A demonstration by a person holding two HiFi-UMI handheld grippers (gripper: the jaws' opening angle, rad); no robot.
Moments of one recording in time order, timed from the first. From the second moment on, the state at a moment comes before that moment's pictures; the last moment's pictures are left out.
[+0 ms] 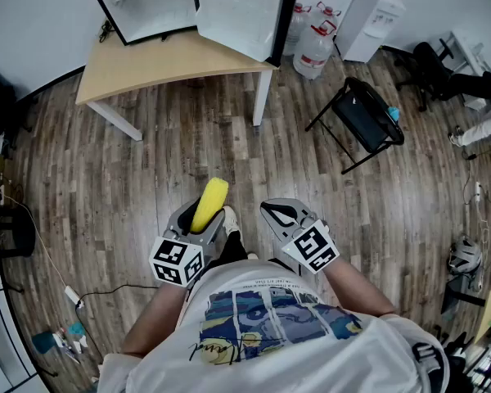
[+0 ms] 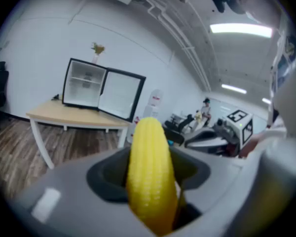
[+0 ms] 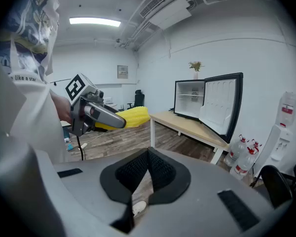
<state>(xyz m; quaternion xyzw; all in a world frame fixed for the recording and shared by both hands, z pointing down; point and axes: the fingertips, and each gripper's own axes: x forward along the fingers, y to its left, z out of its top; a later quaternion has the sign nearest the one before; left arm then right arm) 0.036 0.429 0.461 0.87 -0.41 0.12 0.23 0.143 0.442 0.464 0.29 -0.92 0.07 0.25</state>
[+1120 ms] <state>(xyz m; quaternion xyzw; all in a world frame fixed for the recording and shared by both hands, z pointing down) -0.013 0.084 0.457 0.79 -0.55 0.11 0.23 0.080 0.092 0.420 0.14 -0.96 0.03 0.23</state>
